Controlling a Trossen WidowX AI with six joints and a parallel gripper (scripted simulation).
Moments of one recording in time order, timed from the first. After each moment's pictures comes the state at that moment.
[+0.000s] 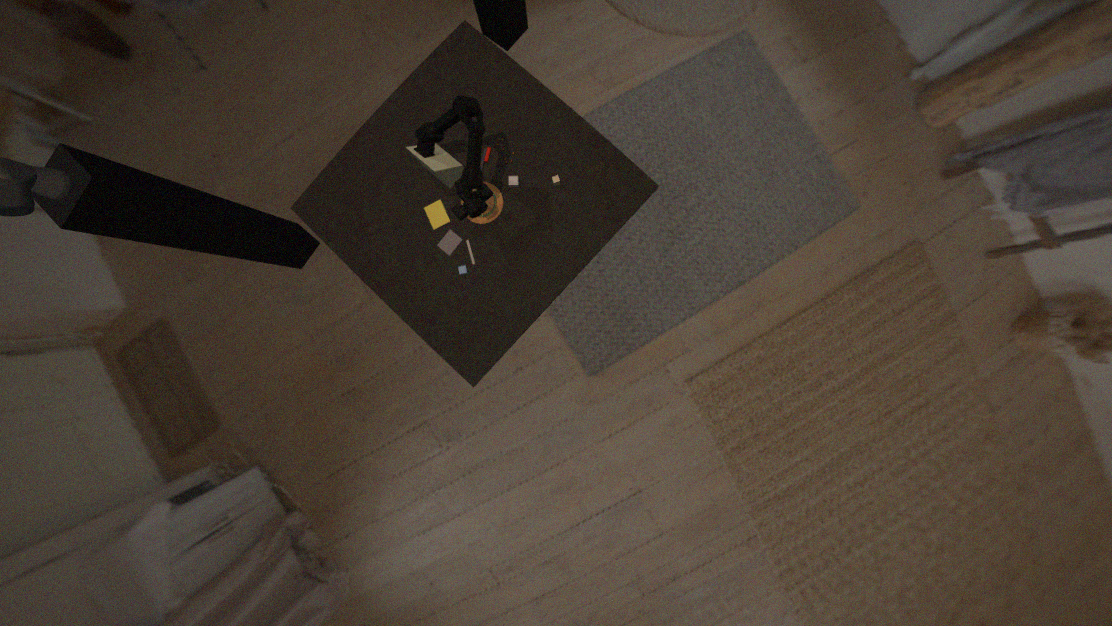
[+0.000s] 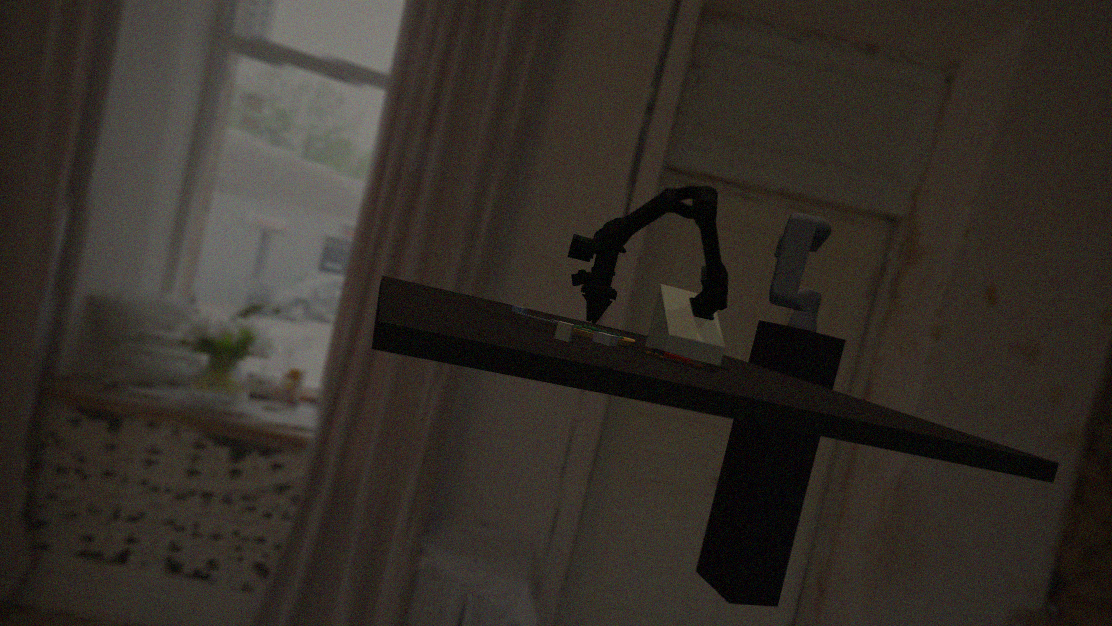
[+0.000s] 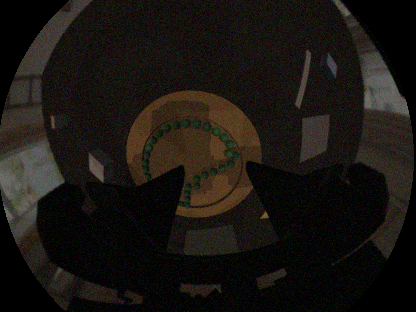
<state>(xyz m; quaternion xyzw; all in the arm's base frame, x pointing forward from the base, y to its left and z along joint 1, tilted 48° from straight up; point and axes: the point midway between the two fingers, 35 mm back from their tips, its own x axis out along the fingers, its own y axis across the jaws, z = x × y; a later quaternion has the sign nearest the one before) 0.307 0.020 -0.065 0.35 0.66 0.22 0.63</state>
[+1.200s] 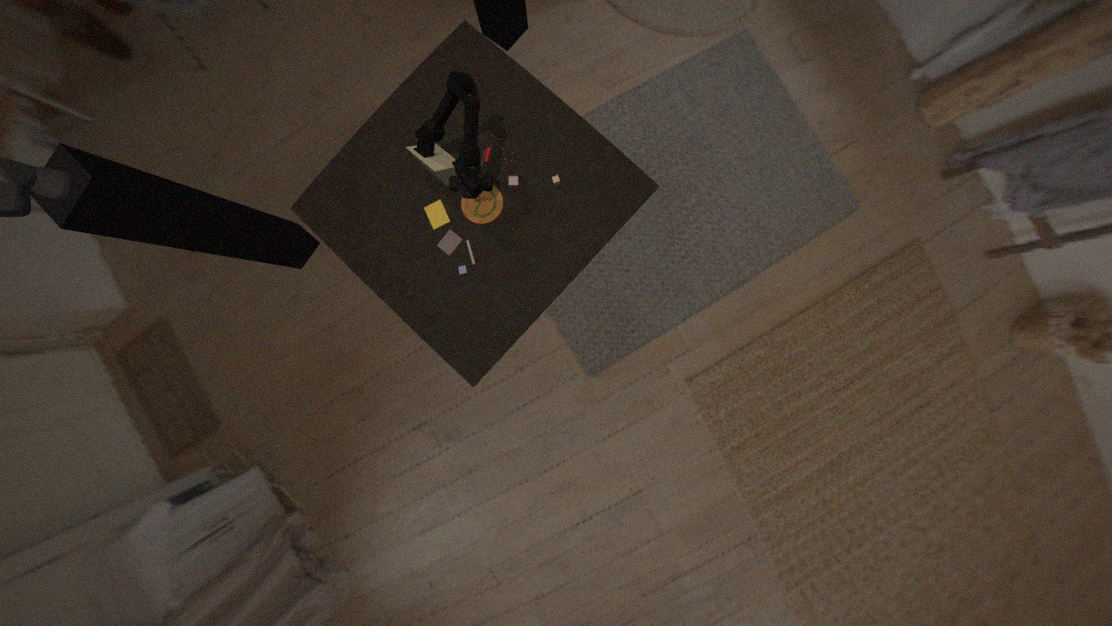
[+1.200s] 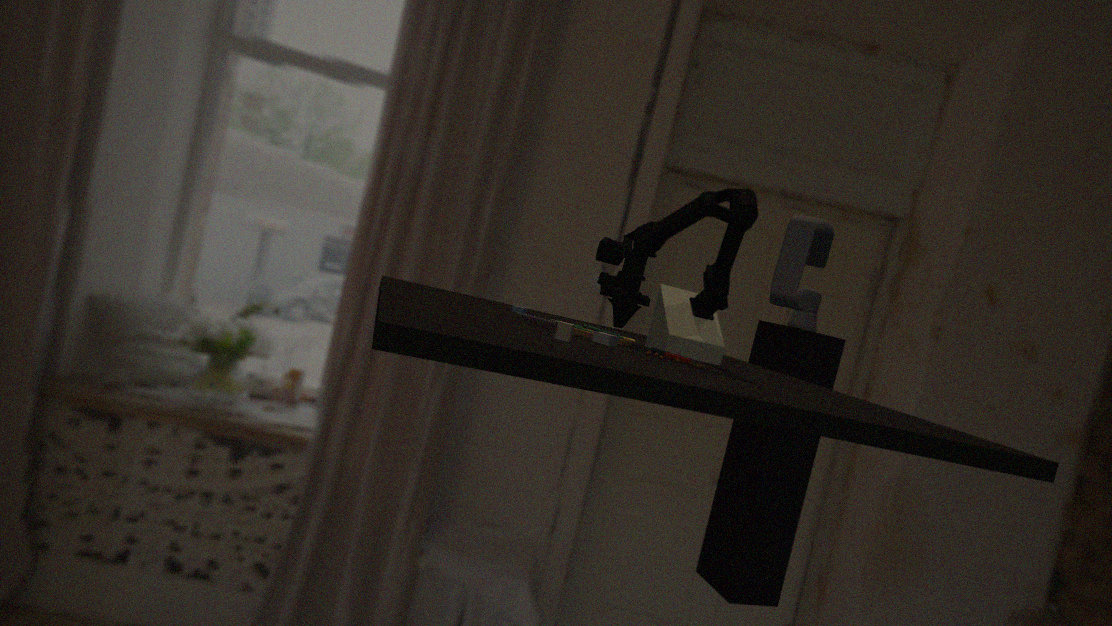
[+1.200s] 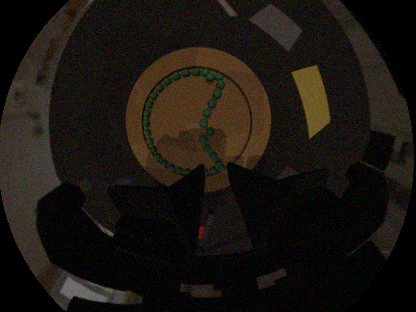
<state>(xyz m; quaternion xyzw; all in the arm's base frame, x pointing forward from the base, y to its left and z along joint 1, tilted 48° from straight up) 0.252 0.057 -0.022 0.55 0.69 -0.03 0.47</state>
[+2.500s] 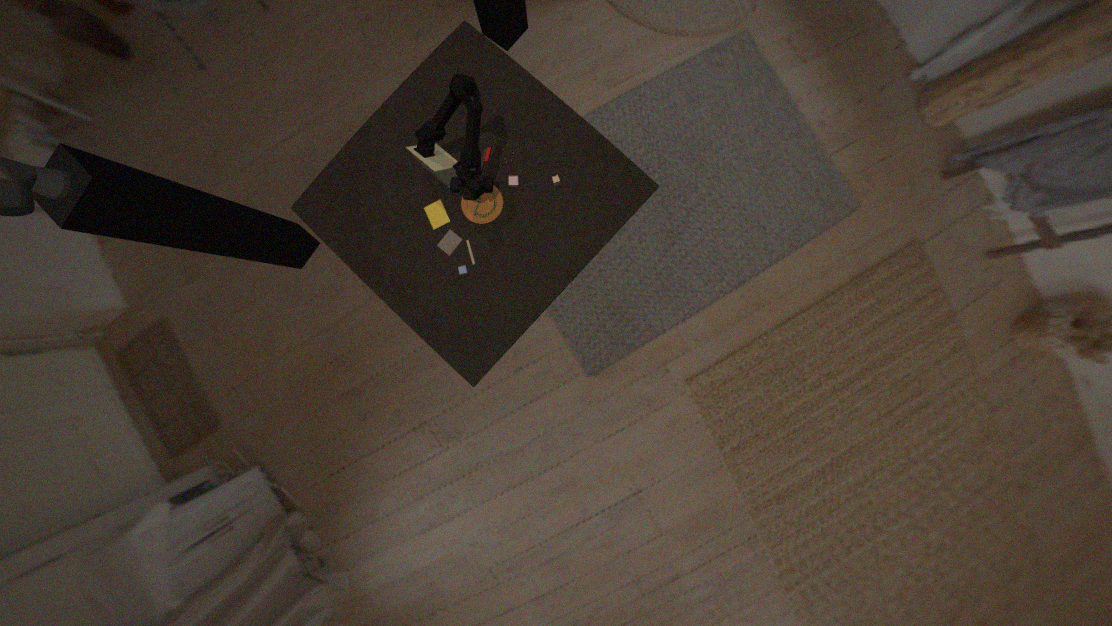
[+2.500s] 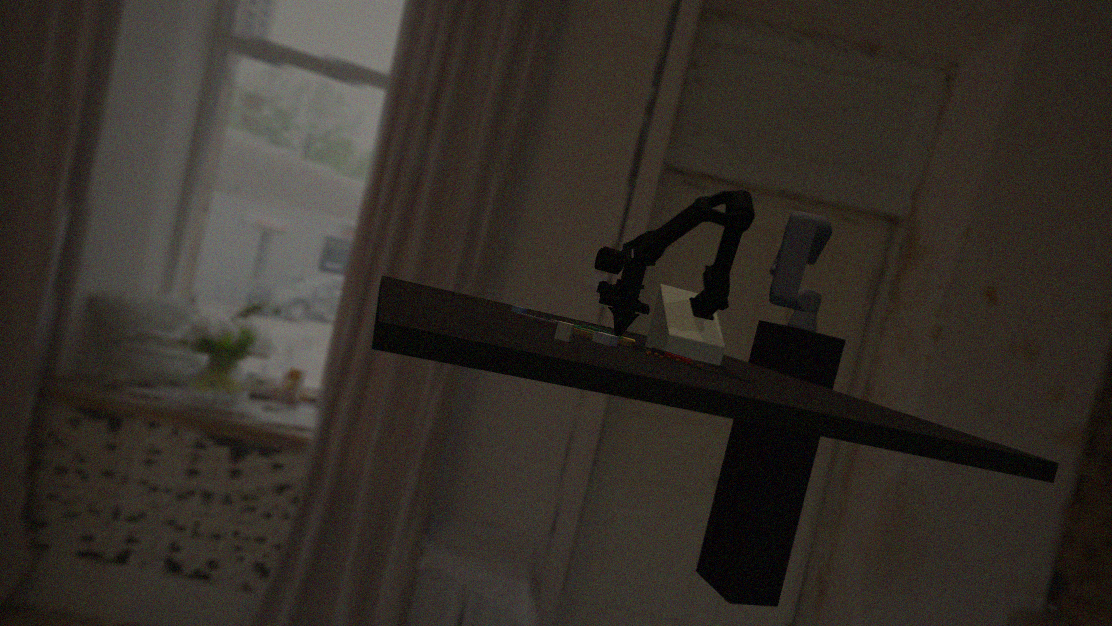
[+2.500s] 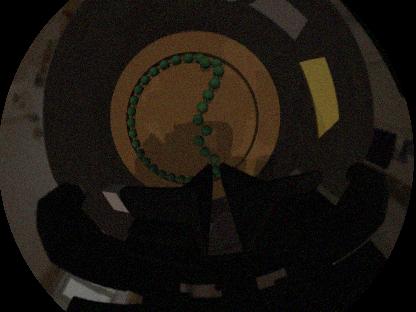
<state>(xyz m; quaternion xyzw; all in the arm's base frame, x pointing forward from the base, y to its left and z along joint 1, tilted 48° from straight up) 0.248 0.074 -0.036 0.55 0.69 -0.03 0.46</state>
